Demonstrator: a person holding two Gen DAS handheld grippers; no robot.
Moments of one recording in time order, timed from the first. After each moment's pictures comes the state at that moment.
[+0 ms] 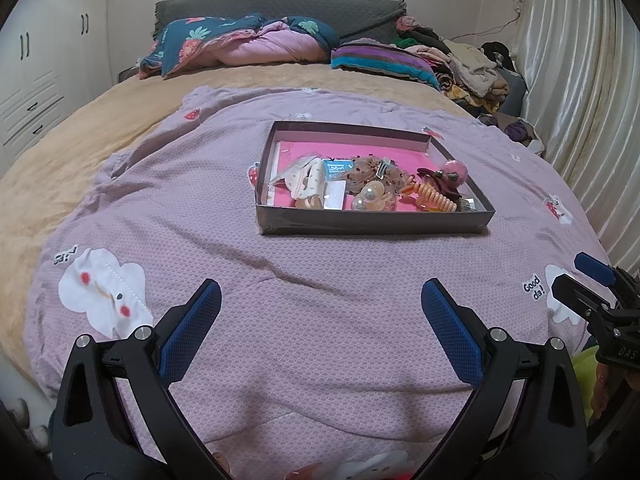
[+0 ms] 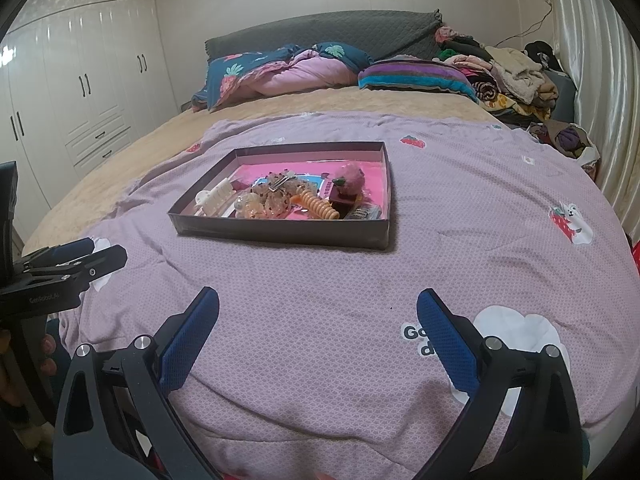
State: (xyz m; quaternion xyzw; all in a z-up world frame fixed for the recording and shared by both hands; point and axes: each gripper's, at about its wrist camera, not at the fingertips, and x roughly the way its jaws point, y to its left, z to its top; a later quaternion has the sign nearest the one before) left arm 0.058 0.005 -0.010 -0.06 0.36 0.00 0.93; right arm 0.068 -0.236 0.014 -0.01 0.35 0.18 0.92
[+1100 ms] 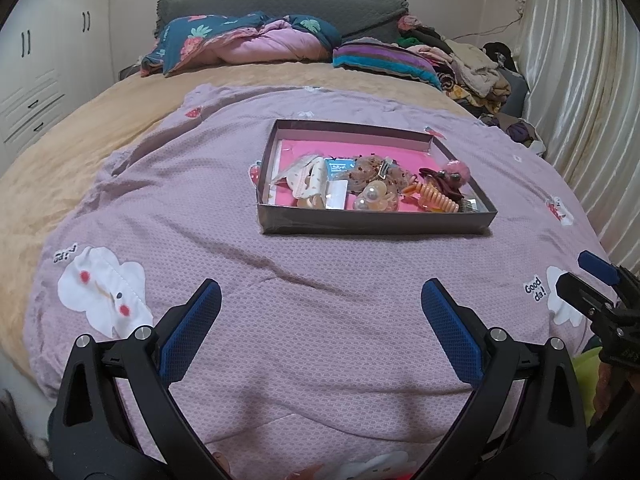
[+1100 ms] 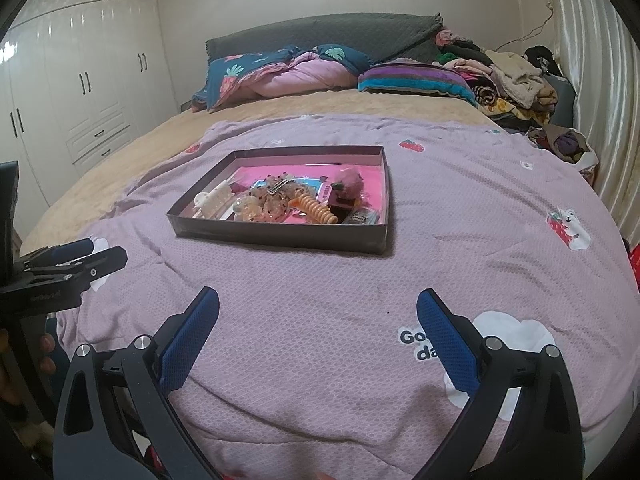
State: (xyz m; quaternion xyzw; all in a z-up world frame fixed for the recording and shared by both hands) left arm 0.059 0.005 -0.010 -0.06 0.37 0.01 0.93; right arm 0.070 -0.235 0.014 -0.01 0.34 0.18 0.92
